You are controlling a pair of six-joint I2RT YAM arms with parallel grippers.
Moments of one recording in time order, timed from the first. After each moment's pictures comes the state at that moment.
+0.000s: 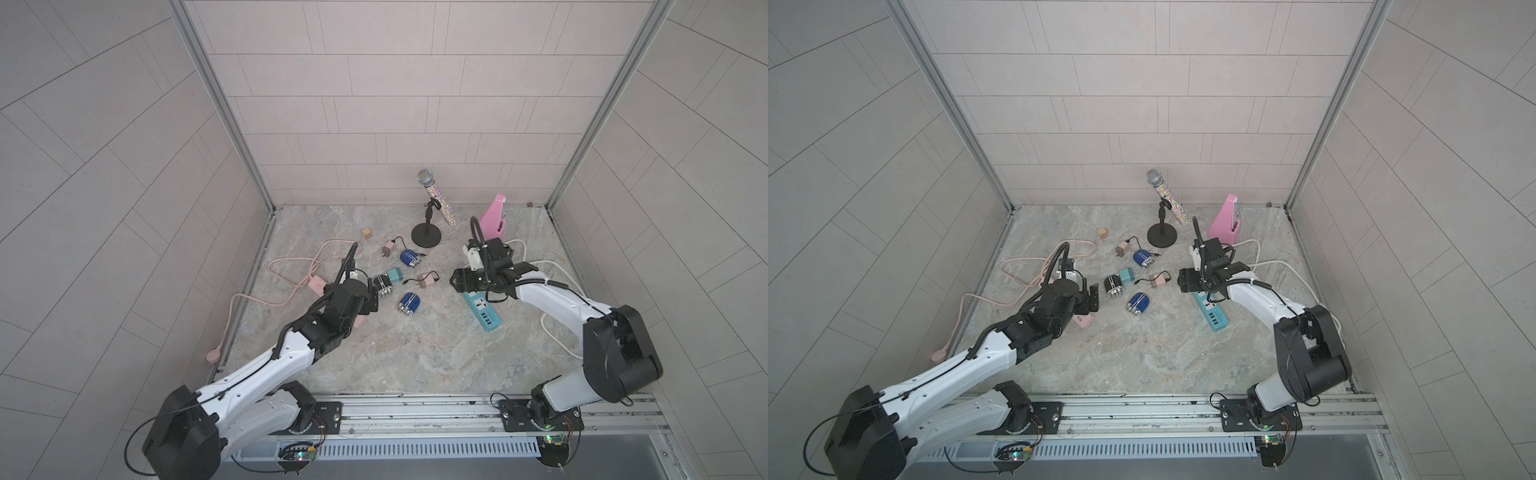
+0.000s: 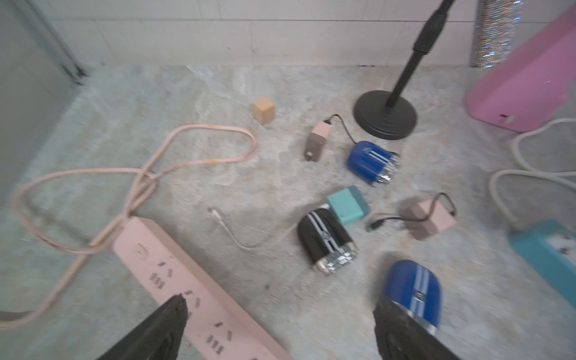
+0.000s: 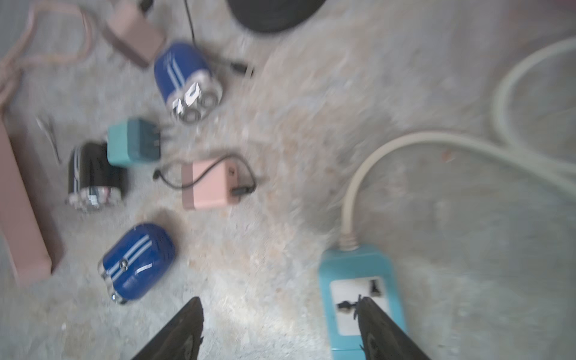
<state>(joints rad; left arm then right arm) -0.63 1.02 0.60 -0.21 -0.52 -0.36 0.26 1.44 0.94 -0.38 -0.12 0.24</state>
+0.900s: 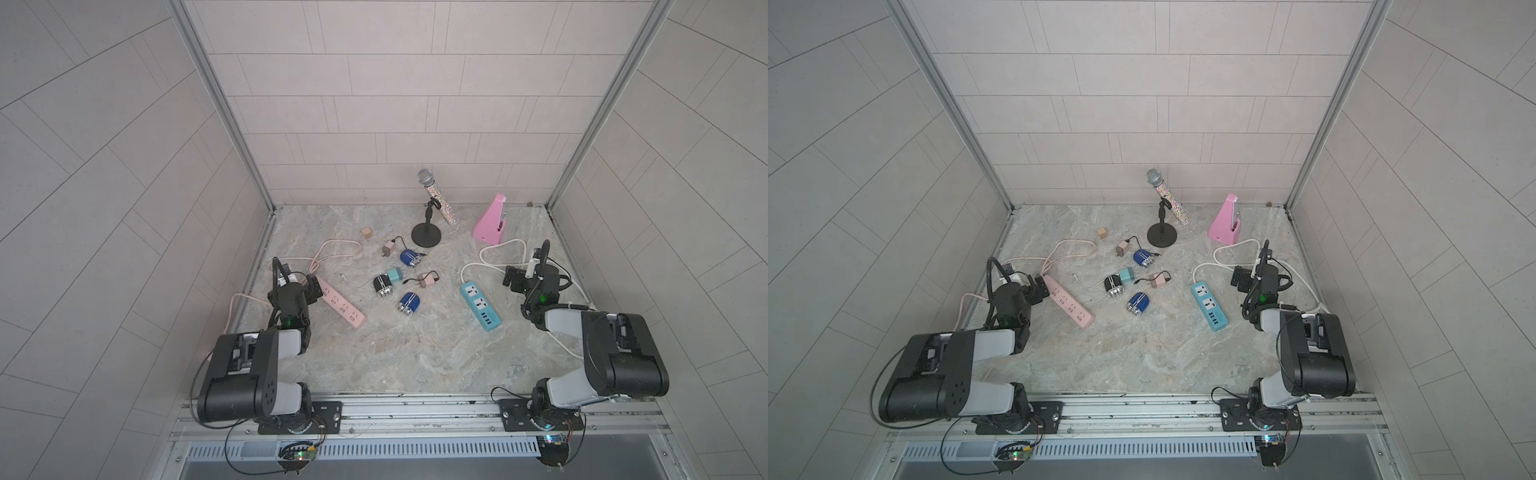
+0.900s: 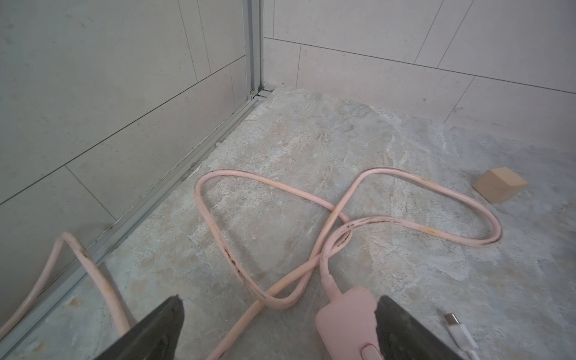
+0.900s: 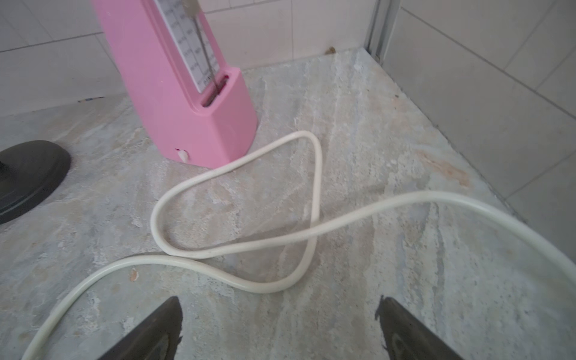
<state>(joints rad) 0.08 1.45 0.24 0.86 -0.22 -0.15 -0.11 1.48 0.45 0.60 0.07 0.12</state>
